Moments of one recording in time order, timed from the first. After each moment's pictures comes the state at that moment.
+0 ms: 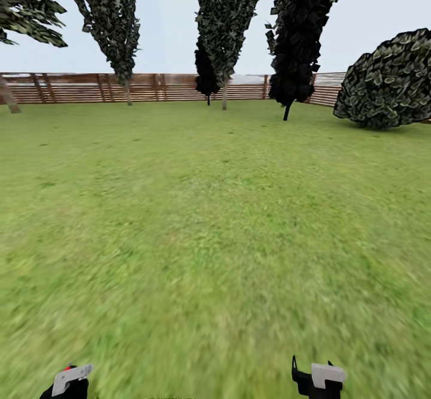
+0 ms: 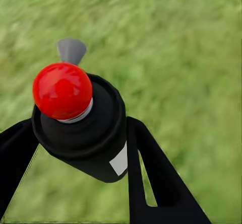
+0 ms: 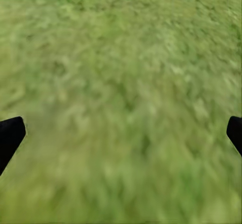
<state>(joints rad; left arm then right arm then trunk) -0.35 0.19 0.59 -0.20 -0.26 -0.46 -0.13 -0.35 0.02 -0.31 -0.17 0.39 -0.69 -0.31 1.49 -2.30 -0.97</state>
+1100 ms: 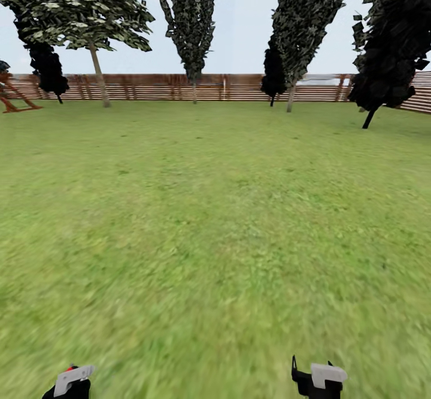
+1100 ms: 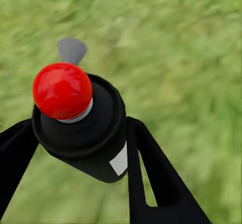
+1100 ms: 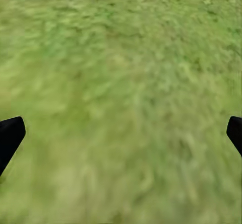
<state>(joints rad) -0.35 0.19 0.58 -0.20 -0.27 -0.46 -0.13 -0.35 0.02 -0.31 -0.17 0.39 -0.69 -0.31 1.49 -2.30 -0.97</state>
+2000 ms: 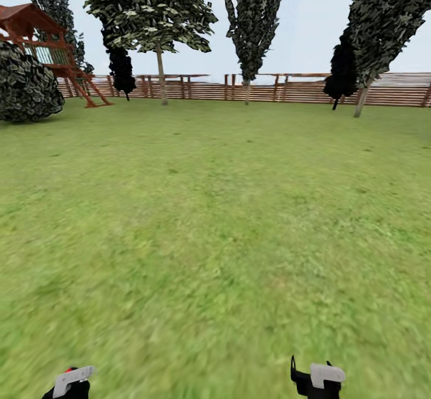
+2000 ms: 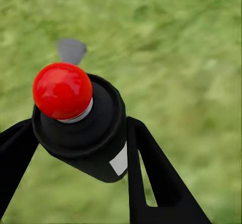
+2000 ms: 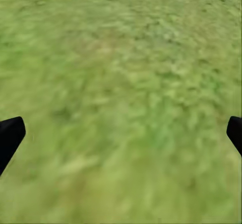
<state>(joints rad) -0.35 0.19 0.58 -0.19 -0.26 -0.46 -0.13 -0.35 0.02 -0.31 -0.17 0.39 -0.69 -0.31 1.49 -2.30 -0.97</state>
